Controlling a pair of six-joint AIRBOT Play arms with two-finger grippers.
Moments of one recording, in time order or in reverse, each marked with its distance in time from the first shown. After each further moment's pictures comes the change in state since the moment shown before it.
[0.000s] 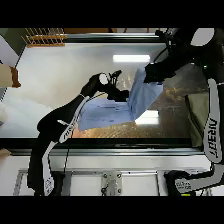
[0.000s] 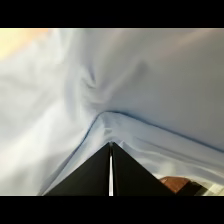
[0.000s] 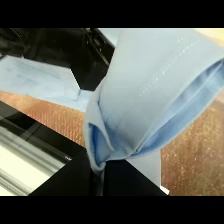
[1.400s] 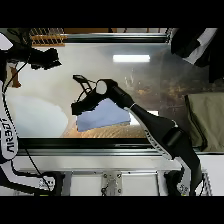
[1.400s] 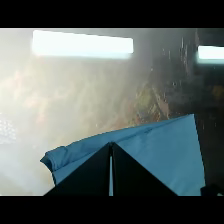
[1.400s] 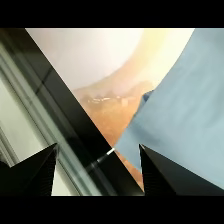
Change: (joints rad) left arm 0.552 0.489 -0.037 0.184 -0.194 0.037; right arm 0.566 -0.364 -0.022 0.206 -0.541 -0.015
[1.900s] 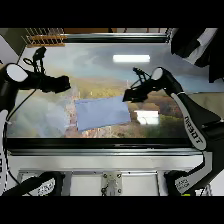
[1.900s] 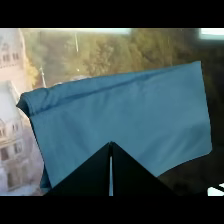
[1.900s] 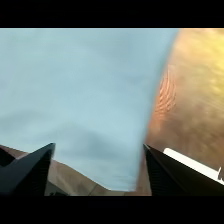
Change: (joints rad) left arm -0.096 0.336 -0.611 -0.002 0.209 0.047; right arm -0.539 0.203 -0.453 -0.078 0.091 -0.089
